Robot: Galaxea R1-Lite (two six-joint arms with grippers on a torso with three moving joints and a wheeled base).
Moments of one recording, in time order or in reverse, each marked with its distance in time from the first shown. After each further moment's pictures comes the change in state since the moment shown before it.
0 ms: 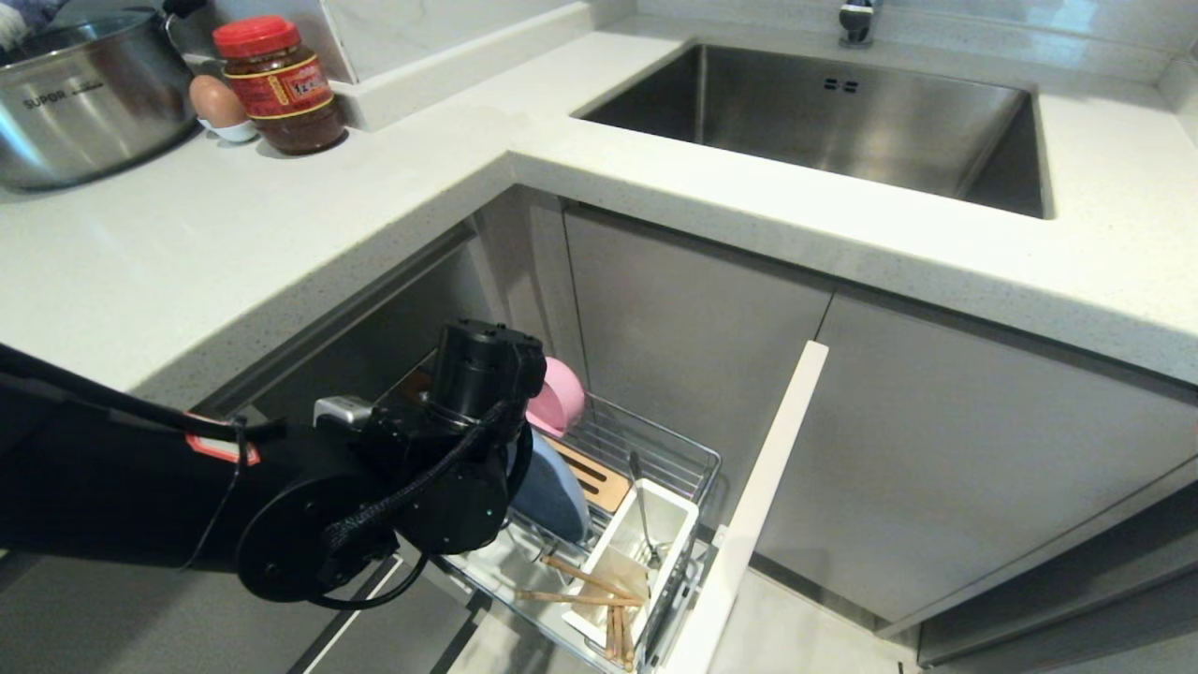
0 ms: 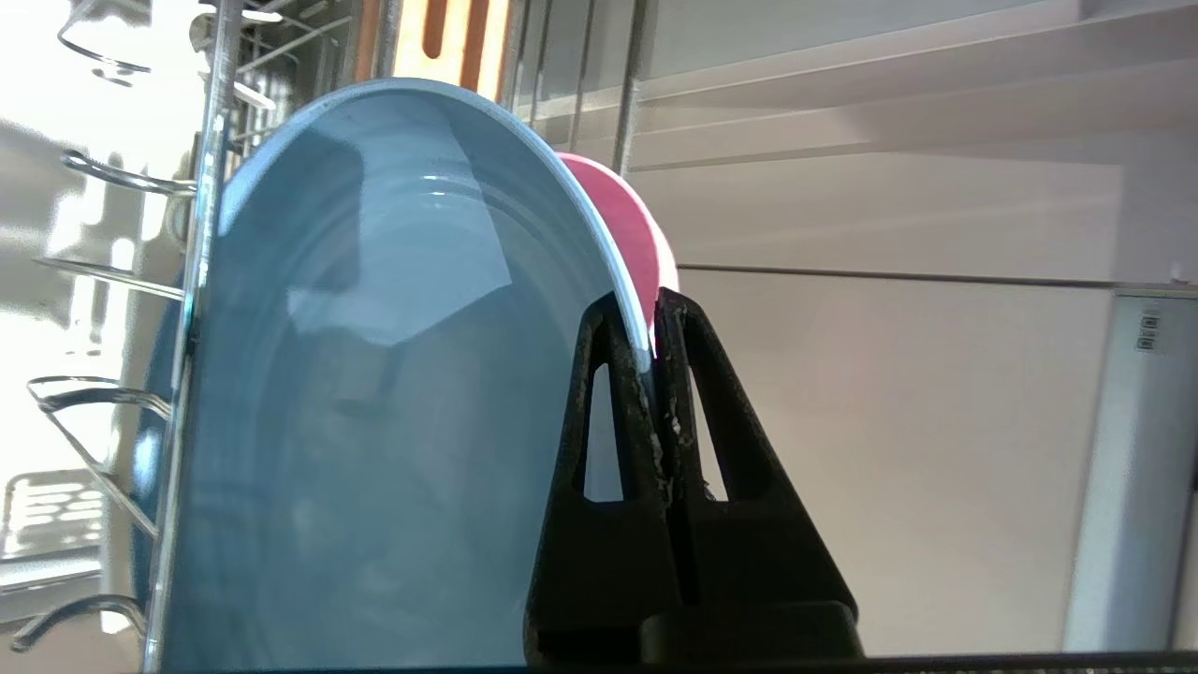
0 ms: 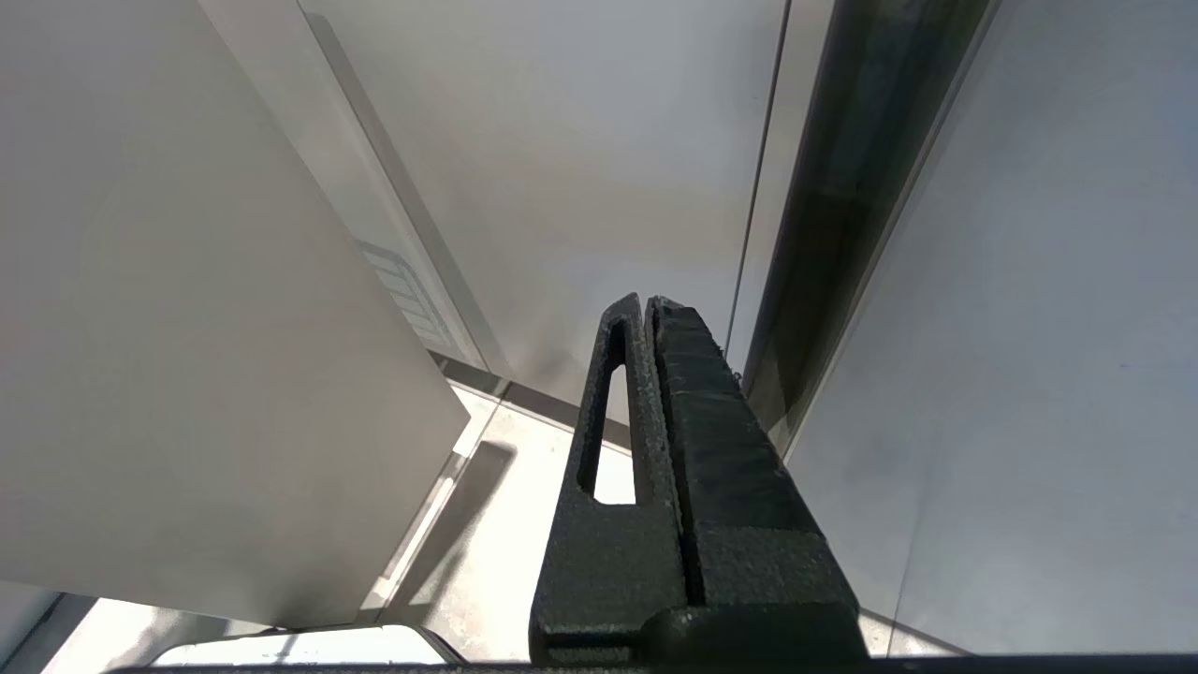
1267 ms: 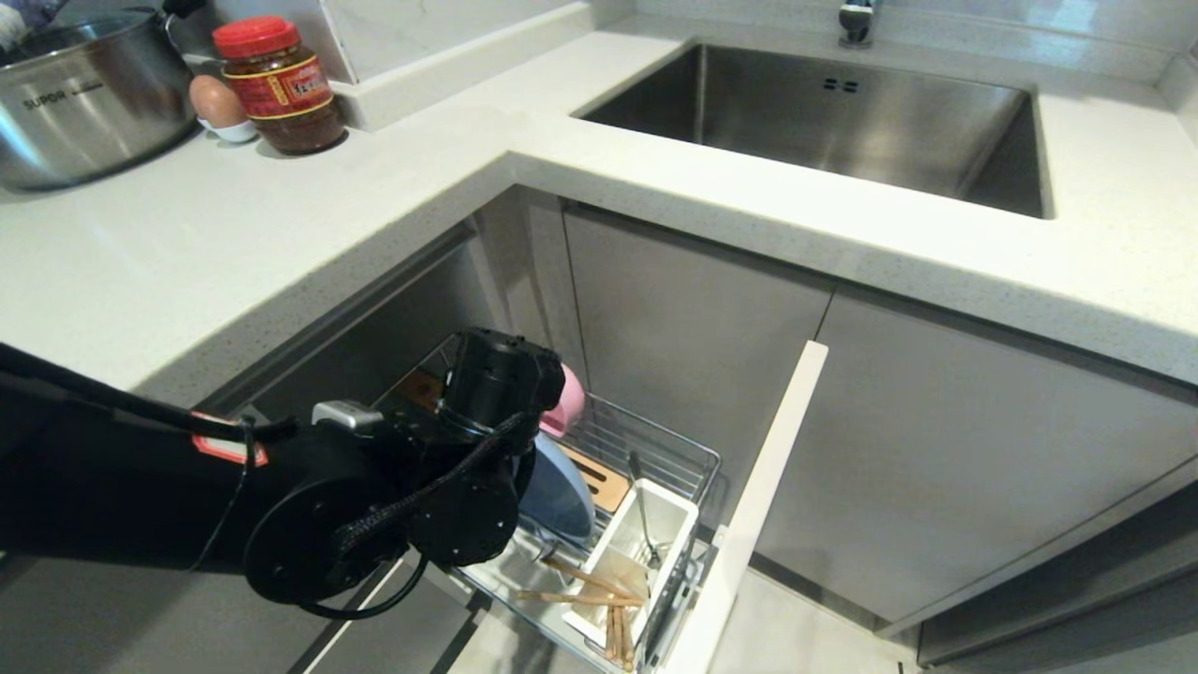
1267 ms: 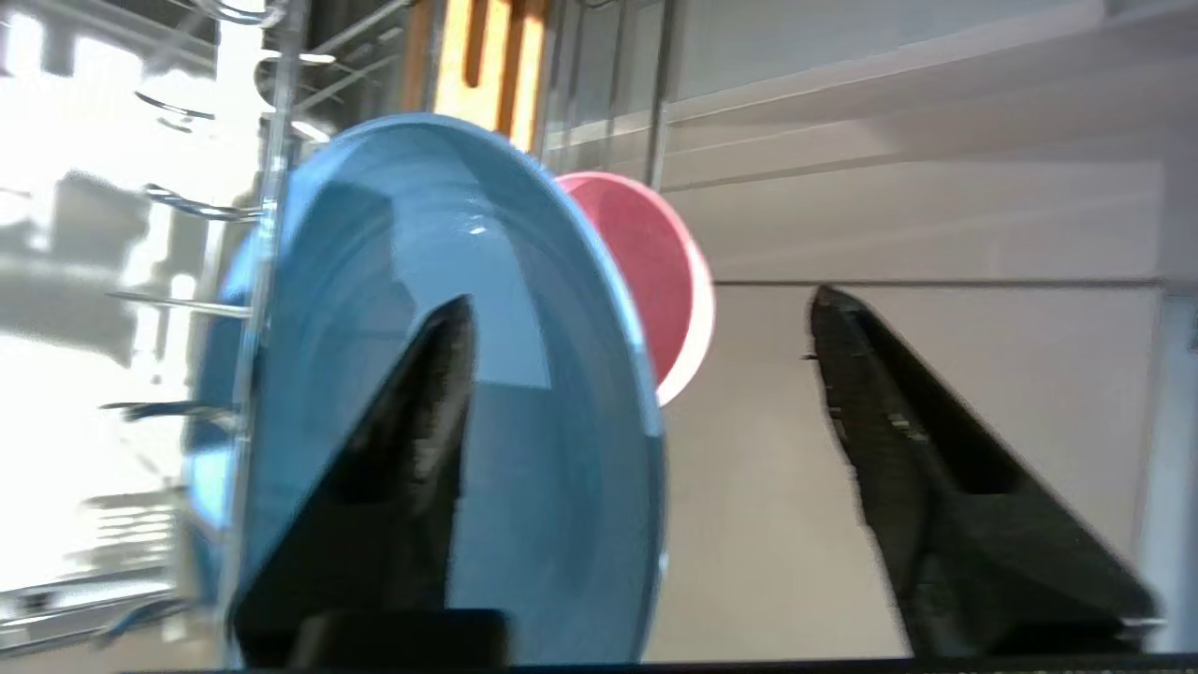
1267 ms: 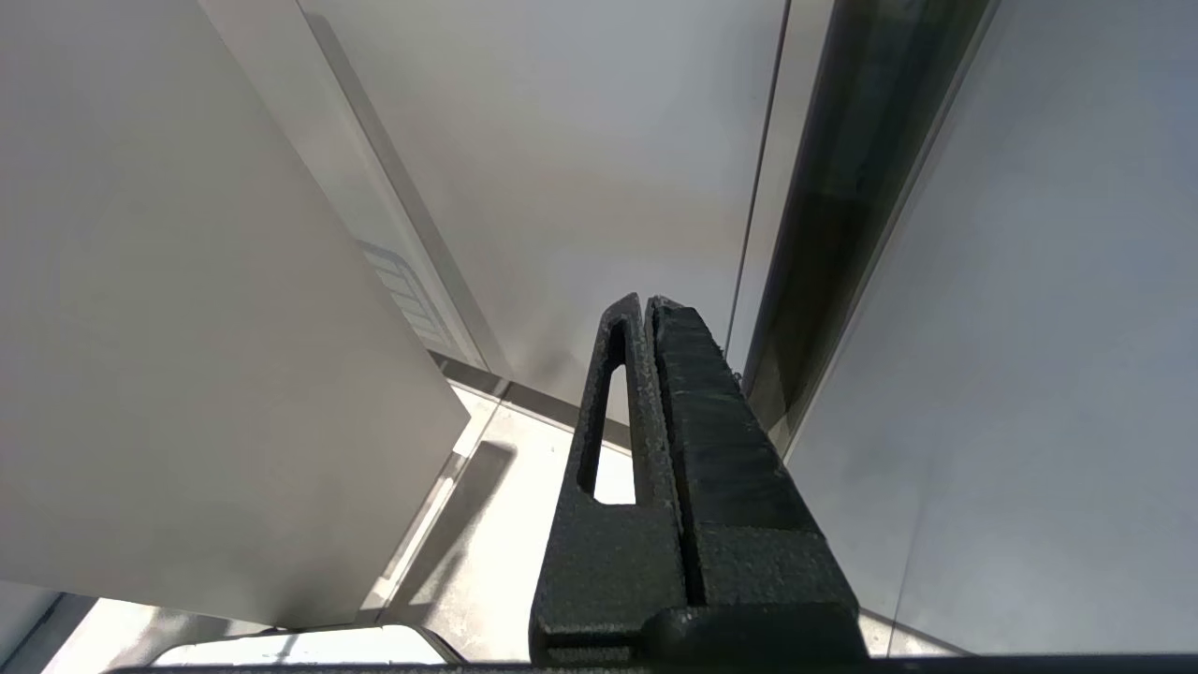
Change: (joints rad) left arm -0.031 0.004 -0.024 0.099 0.067 -0.012; right arm 0.000 0.000 0.000 0.000 0.000 0.000
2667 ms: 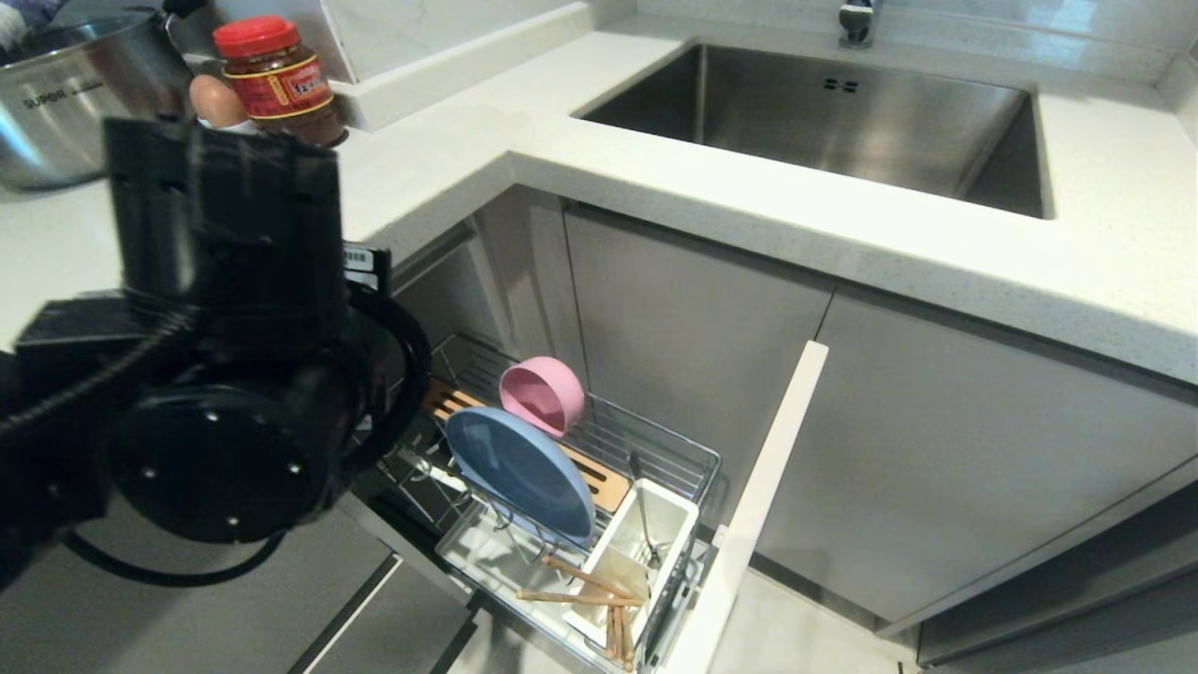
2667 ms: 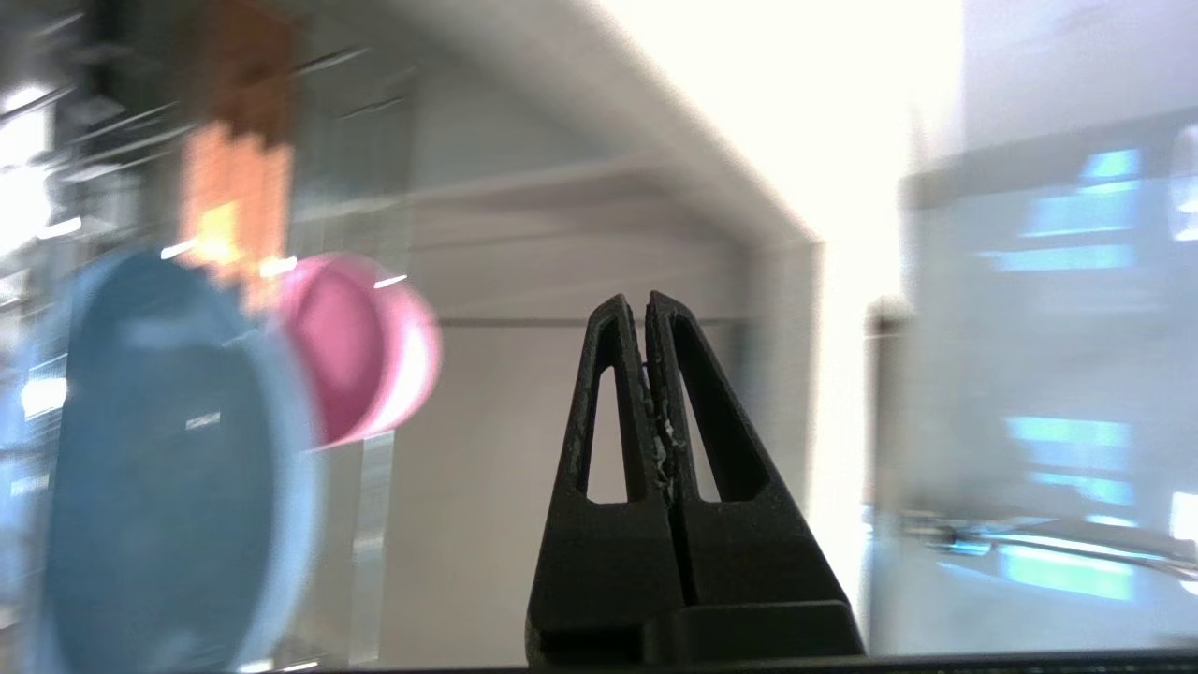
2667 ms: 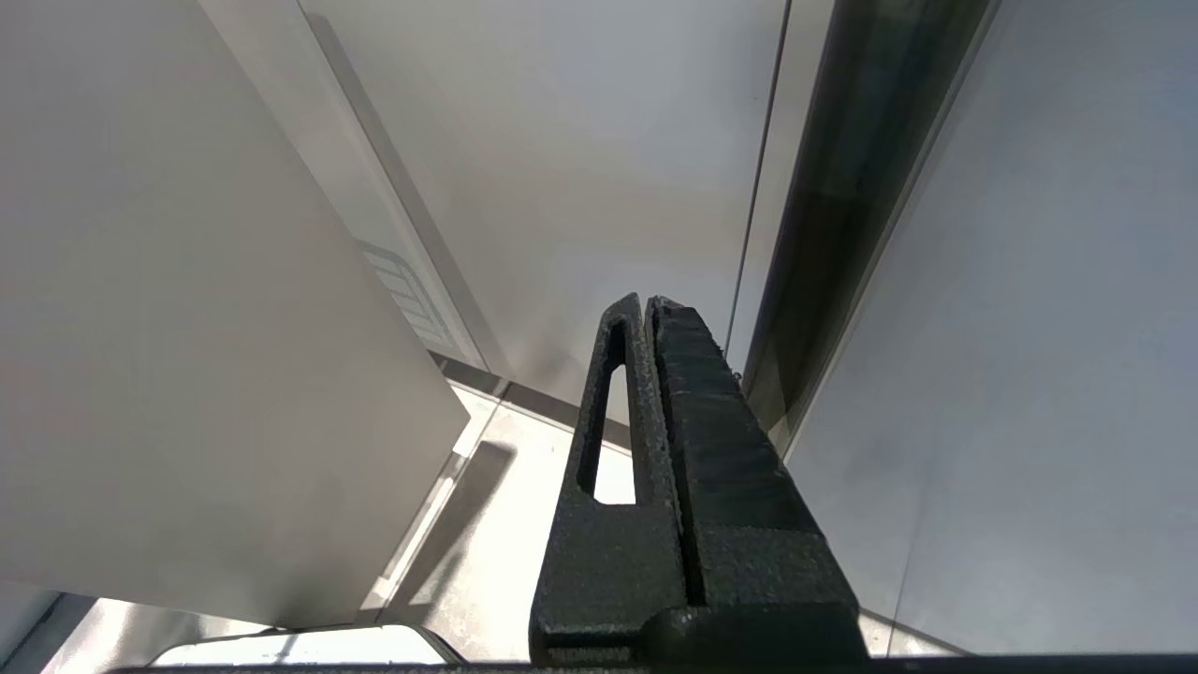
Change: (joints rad) left arm -0.091 -0.338 -0.096 0.092 0.112 0.170; right arm 0.000 0.000 0.000 0.000 0.000 0.000
